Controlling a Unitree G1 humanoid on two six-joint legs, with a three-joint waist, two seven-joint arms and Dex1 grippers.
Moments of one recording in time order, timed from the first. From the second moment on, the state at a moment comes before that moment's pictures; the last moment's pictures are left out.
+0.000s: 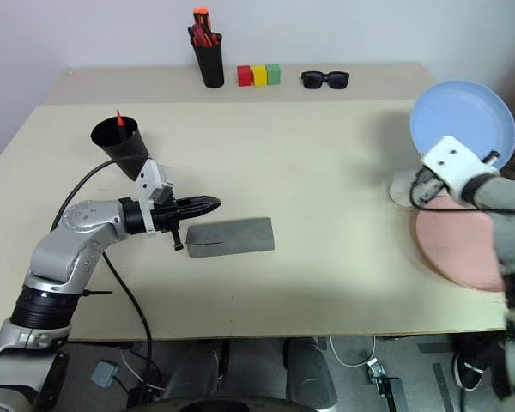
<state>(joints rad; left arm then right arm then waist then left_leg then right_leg) -0.43 0.58 -0.07 -0.14 -0.42 0.47 -0.99 -0.19 -1.04 -0.26 0.05 0.01 0.25 0.77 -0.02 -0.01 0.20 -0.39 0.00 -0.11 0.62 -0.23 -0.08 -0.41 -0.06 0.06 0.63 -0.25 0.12</state>
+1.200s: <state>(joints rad) -0.40 0.55 -0.09 -0.27 -0.48 0.56 -0.96 -0.39 -0.81 -0.02 0.31 -0.18 0.22 0.50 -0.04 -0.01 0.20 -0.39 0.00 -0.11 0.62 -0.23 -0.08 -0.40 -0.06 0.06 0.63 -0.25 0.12</state>
